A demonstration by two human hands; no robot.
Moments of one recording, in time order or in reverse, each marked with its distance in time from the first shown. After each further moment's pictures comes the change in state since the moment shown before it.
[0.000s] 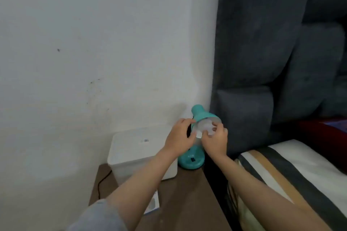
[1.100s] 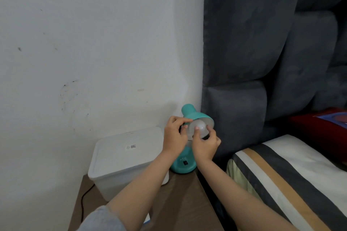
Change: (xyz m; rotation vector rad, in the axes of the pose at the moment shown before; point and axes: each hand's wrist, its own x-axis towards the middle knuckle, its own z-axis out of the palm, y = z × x) left_hand 0.033 -0.014 0.039 -0.204 0.266 -0.026; right_hand 0.016 0.024 0.038 0.373 0.210 0.248
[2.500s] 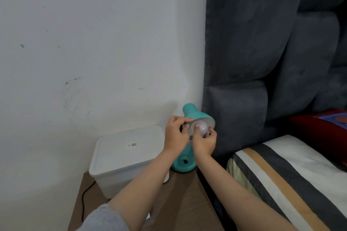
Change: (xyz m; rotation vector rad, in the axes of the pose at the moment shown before) left_hand -0.002 0.000 0.001 -0.024 -0.010 -0.044; right_hand 0.002 -0.001 0.009 0.174 0.002 0.183
